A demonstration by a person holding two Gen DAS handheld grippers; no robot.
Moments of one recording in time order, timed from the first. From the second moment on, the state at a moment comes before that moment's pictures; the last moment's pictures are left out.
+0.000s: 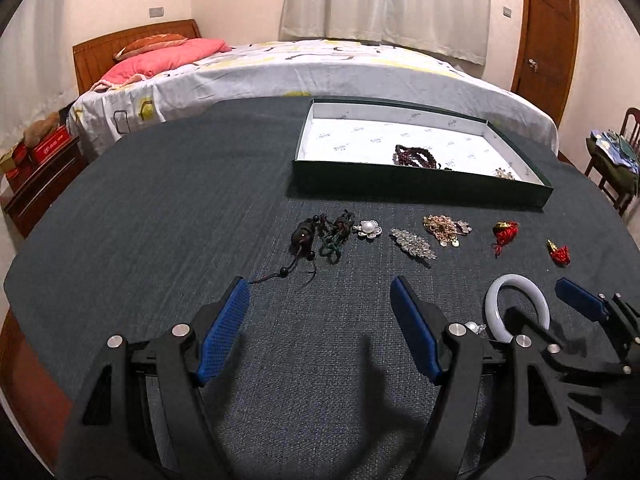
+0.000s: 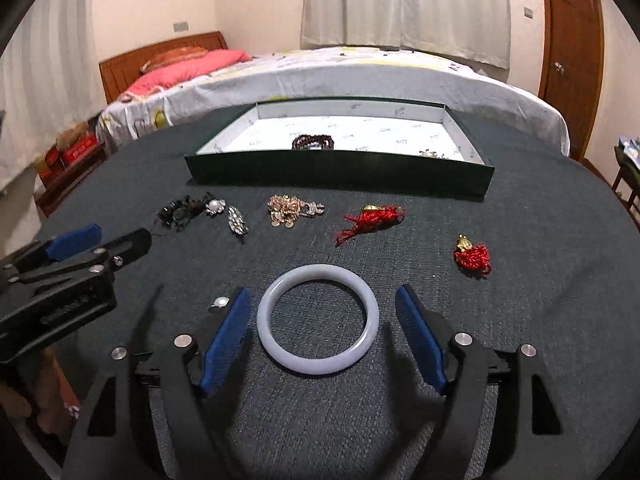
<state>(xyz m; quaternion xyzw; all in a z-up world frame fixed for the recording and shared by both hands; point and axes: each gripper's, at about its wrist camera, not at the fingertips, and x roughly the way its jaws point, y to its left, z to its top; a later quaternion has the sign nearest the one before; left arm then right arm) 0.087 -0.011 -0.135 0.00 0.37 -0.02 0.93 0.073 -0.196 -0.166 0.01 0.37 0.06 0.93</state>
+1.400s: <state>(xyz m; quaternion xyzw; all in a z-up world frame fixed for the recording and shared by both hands) 0.079 -0.079 -0.165 0.03 0.42 -0.11 0.90 0.048 -0.261 -0.158 0.05 0.36 0.03 0.93</state>
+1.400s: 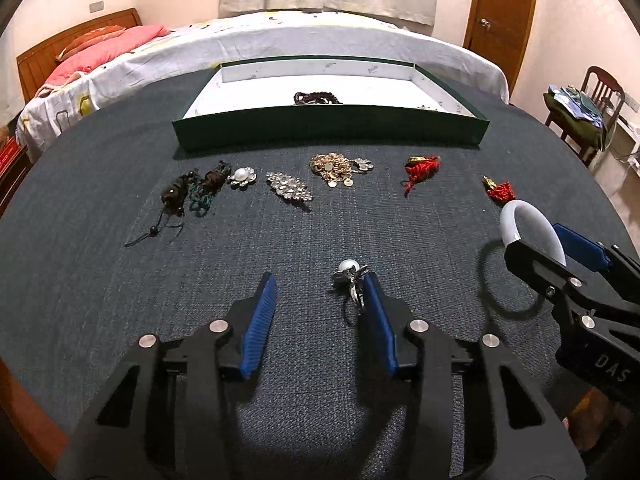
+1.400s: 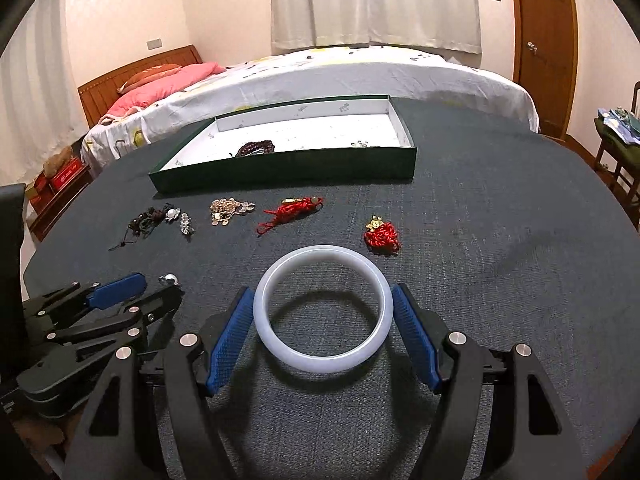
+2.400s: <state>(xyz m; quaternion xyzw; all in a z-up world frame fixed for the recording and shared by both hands) 0.080 -0.075 -0.162 0.02 0.41 -0.12 0.90 0.048 -0.257 -0.159 0.05 0.36 0.04 0.93</state>
